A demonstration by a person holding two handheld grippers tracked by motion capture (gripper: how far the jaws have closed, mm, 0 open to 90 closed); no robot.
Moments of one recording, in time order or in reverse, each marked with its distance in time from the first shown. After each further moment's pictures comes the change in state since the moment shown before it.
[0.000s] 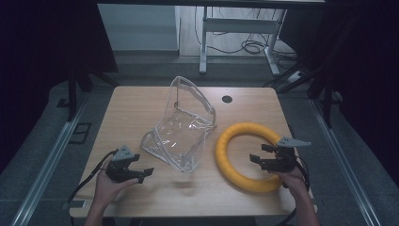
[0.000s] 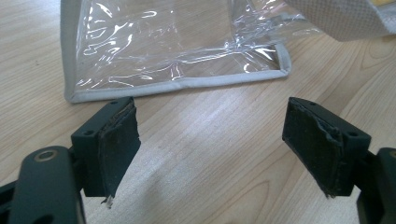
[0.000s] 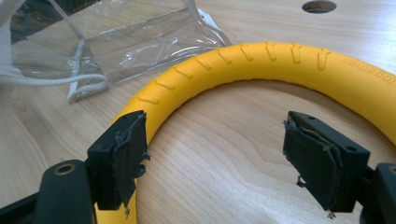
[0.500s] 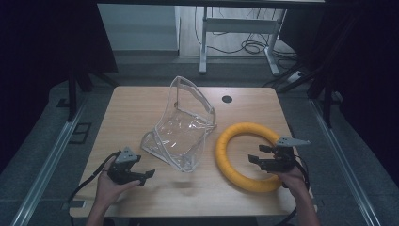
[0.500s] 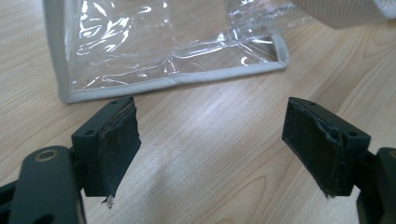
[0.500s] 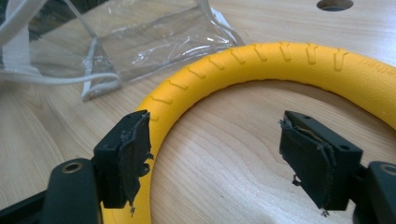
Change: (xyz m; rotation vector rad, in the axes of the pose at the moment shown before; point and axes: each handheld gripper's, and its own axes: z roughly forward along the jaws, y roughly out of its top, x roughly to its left) left arm -0.007 0.002 0.003 0.031 0.016 0.043; right arm 0.005 0.005 0.000 0.026 0.038 -0.006
